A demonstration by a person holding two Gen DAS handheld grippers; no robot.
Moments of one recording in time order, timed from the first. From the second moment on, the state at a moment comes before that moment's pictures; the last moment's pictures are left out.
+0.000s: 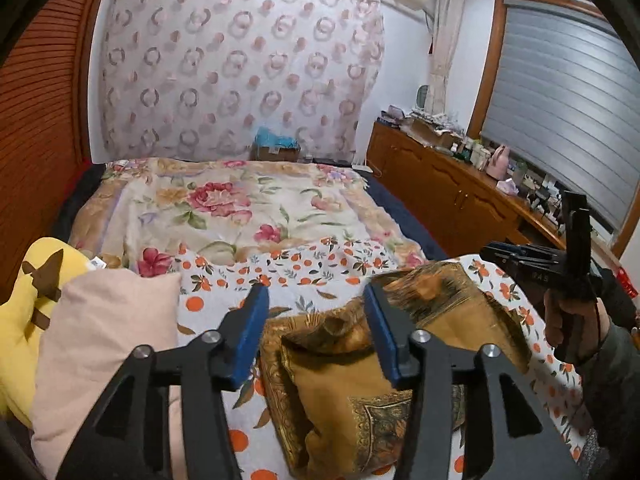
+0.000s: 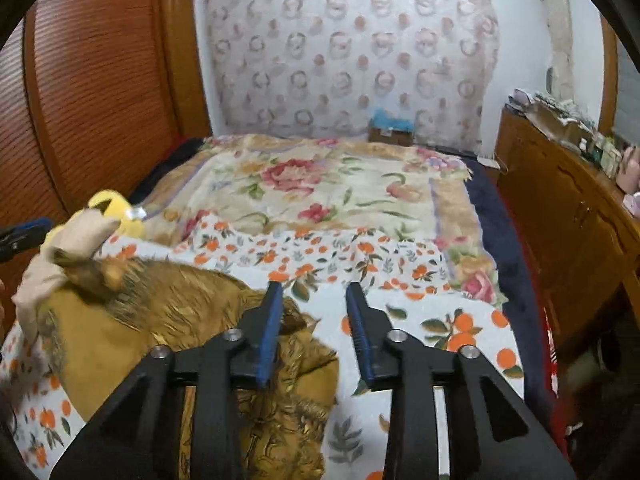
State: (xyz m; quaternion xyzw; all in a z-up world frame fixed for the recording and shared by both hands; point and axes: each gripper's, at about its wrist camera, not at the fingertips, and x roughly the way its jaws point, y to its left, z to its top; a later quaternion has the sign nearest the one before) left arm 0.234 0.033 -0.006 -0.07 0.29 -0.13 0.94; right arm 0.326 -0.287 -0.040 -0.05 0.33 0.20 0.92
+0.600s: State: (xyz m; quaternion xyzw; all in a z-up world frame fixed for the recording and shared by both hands) left arm 0.281 0.017 -0.088 -0.05 0.43 -0.09 0.90; right arm 0.329 -0.269 -0.090 -0.09 0.40 0.24 0.88
